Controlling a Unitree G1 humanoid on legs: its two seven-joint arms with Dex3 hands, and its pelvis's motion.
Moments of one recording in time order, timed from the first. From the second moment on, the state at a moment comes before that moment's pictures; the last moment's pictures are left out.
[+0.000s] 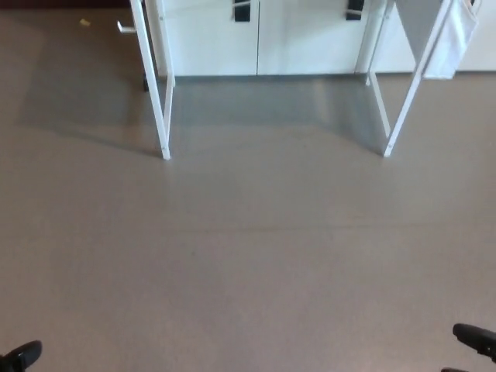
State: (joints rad) left_arm 0.42 0.33 0.25 0.26 -0.20 0.08 -0.32; right_arm 0.34 -0.27 -0.19 0.24 0.20 0.10 0.30
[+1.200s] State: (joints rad) left_arm 0.49 0.34 0.24 0.29 -0.19 0.06 -0.32; right_arm 0.40 -0.26 -0.16 0.28 0.17 0.07 0.29
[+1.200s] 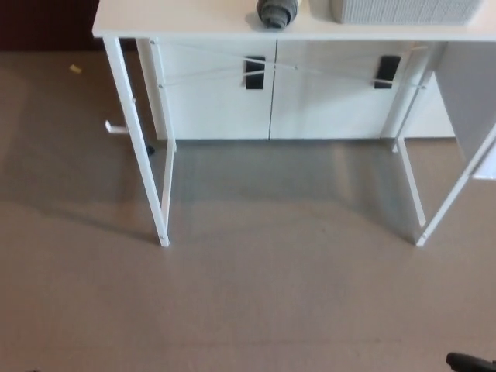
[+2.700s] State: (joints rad) left_arm 0.59 0.21 0.17 0.26 -0.12 -0.11 -0.26; right_arm 0.47 -0.26 -0.13 0.27 0.16 -0.02 0.31
